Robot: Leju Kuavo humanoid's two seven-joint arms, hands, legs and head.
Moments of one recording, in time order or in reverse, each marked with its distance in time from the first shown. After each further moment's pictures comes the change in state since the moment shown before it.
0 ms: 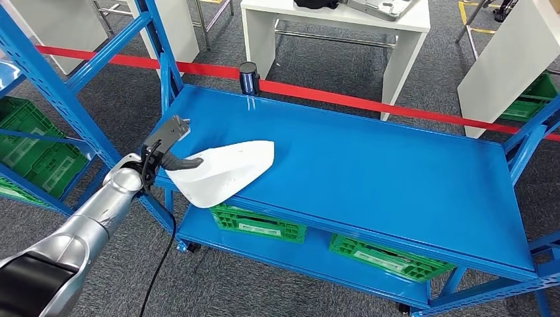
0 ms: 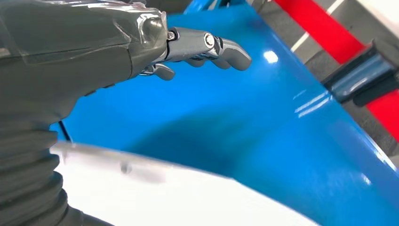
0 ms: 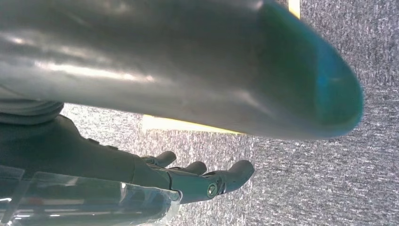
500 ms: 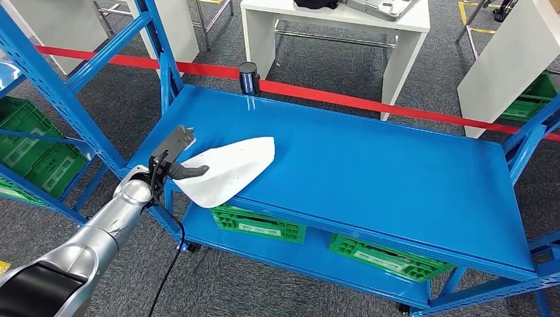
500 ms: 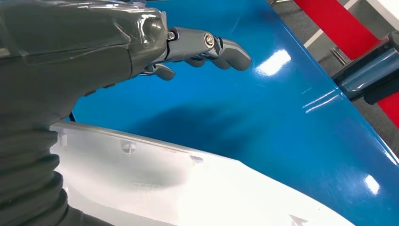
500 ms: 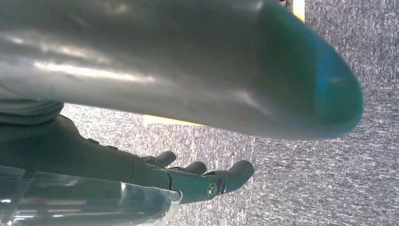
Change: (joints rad) left arm 0.054 -0.038 0.015 -0.004 -0.001 0.087 -0.002; right arm 0.007 0.000 0.028 0.000 -0.012 -0.018 -0.011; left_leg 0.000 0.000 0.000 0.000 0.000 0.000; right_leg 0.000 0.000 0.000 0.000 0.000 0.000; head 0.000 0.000
